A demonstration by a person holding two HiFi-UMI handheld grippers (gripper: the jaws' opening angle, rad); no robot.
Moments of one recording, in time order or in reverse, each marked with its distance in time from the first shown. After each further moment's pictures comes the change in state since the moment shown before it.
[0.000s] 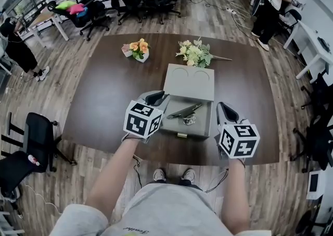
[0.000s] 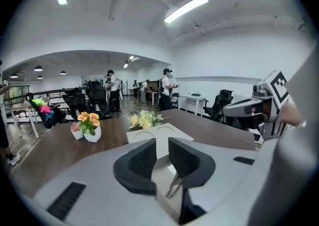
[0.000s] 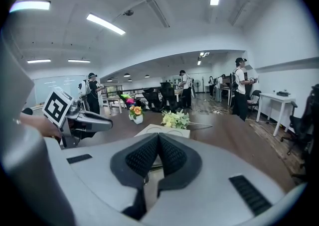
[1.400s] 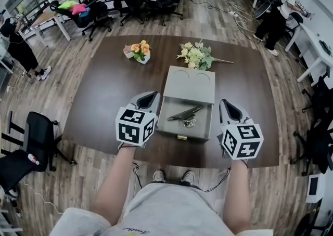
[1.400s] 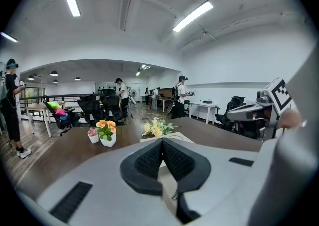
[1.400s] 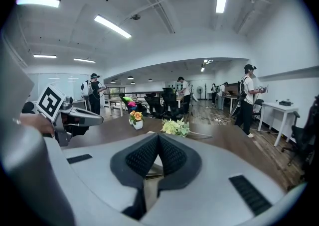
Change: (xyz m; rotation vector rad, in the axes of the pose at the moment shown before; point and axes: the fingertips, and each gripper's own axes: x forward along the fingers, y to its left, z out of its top) left arm -0.040 0.018 0.025 -0.048 -0.094 0.137; right arm -0.003 -0.002 0.029 -0.065 -0.062 0.011
